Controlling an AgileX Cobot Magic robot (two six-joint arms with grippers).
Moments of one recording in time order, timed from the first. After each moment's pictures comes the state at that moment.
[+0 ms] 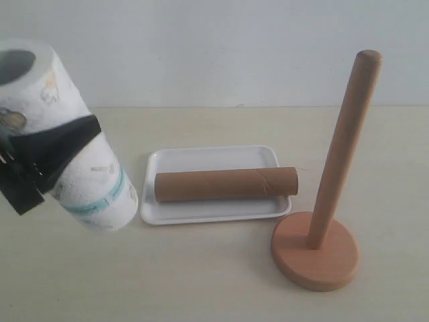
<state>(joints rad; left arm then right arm) -0.07 1.23 -0.30 0.79 -1.16 -0.43 0.08 0.00 0.00 0.07 0.38 0.02</state>
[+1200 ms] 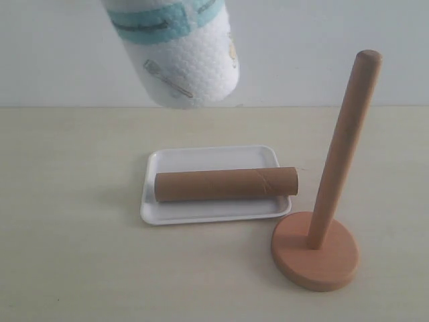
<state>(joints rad) -0.52 1.15 -1.15 1.46 -0.61 -1.56 0.08 0.00 0.00 0.07 0.38 0.02</state>
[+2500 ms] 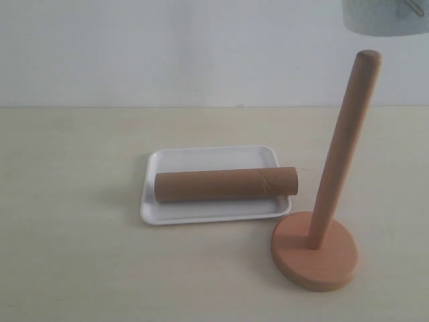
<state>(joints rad) -0.78 1.68 -1.87 1.76 -0.56 -2.06 0.08 0.00 0.00 0.07 0.38 0.02</state>
